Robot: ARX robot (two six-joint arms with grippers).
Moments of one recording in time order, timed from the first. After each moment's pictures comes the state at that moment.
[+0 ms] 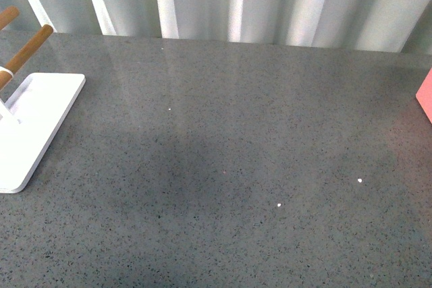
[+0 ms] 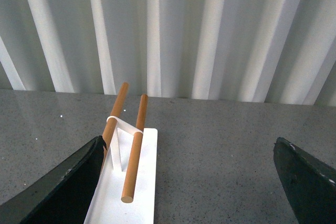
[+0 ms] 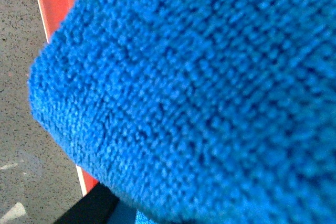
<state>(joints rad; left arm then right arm) 0.00 0.00 0.02 0.00 0.00 -0.01 -0.27 1.61 1.27 -0.83 0.26 -0.18</state>
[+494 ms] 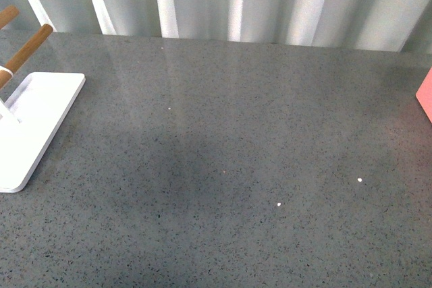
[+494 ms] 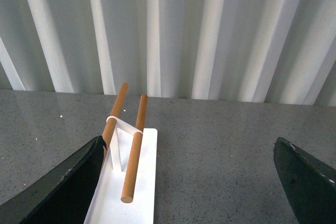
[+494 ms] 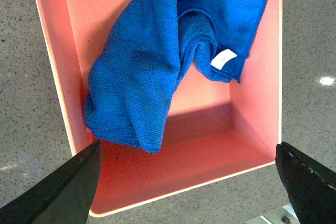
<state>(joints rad) 0.00 0.00 0.02 0.00 0.00 -0.01 -0.27 1.61 1.27 -0.83 0.26 -0.18</state>
